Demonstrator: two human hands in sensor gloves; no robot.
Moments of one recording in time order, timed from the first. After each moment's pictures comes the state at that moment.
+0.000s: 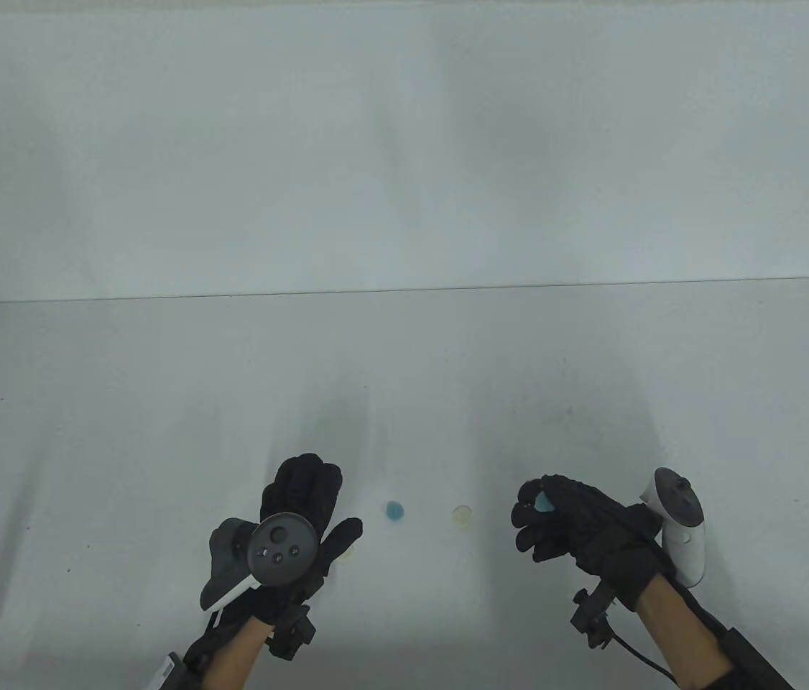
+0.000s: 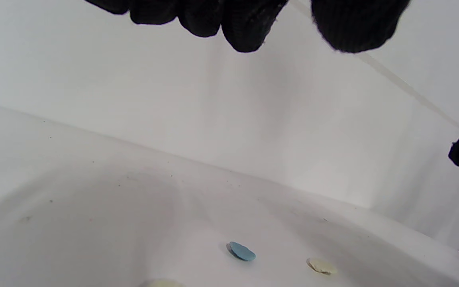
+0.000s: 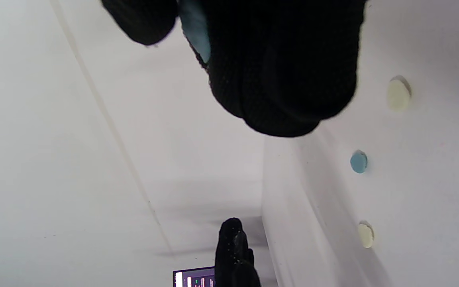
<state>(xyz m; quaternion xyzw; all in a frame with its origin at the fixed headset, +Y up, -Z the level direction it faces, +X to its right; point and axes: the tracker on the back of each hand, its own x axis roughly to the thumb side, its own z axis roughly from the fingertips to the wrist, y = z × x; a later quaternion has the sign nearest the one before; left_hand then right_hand) -0.183 -0.672 -0.314 0.04 -0.21 0.17 0.96 0.214 -0.710 -0.335 0.09 0.16 0.65 0.74</state>
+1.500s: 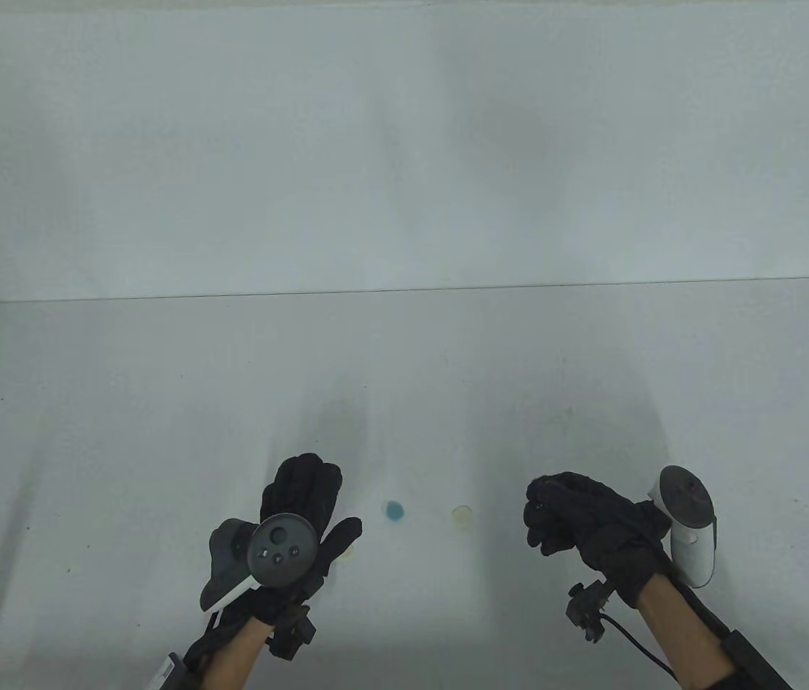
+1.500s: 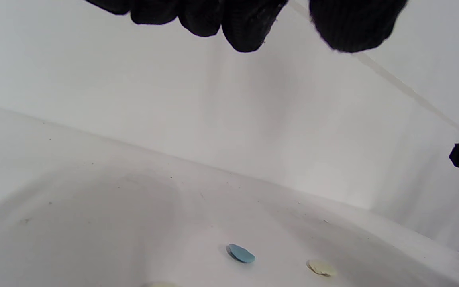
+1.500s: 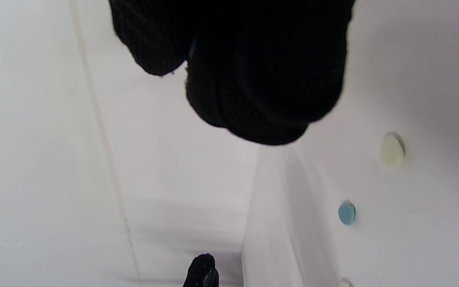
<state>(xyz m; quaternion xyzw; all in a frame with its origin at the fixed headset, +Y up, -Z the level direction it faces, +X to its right) -0.182 -0.672 -0.315 0.04 -0.21 0.17 0.96 0.223 -0.700 -0.333 0.06 0.09 0.72 0.69</state>
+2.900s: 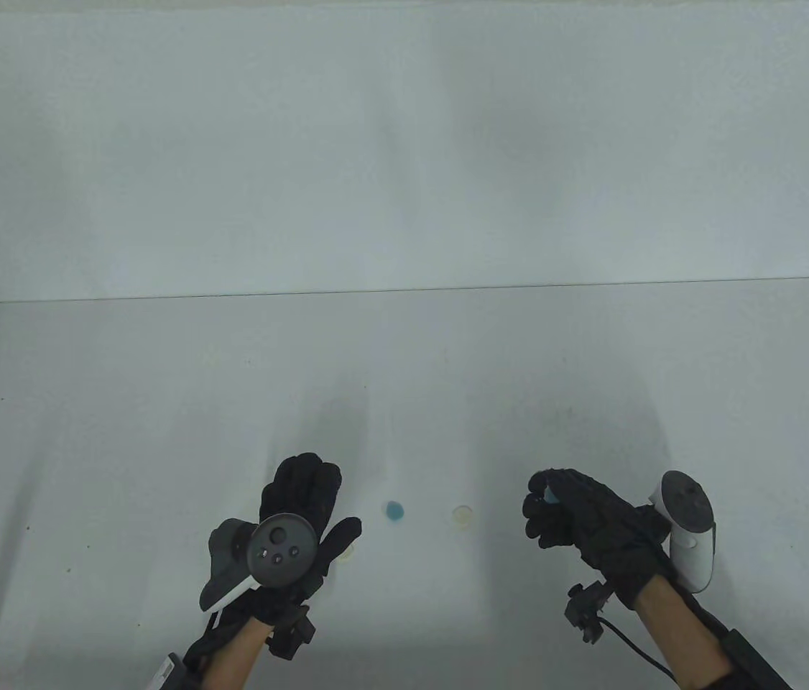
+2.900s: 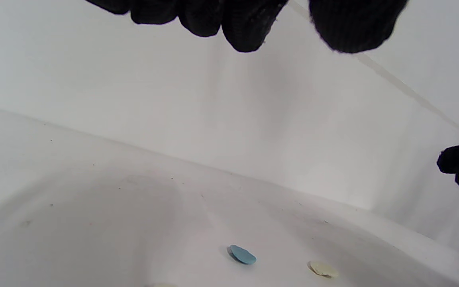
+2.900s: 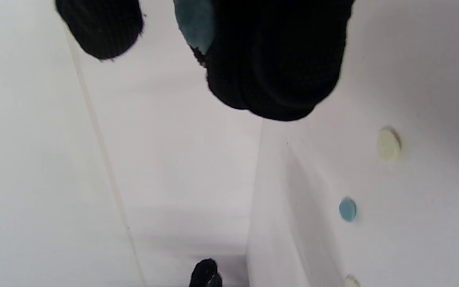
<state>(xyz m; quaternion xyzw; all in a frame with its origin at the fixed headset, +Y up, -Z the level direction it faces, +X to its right) -0.182 -0.673 -0.315 0.04 -0.21 0.17 0.96 0.225 -0.707 -0.332 0.04 0.09 0.71 0.70</state>
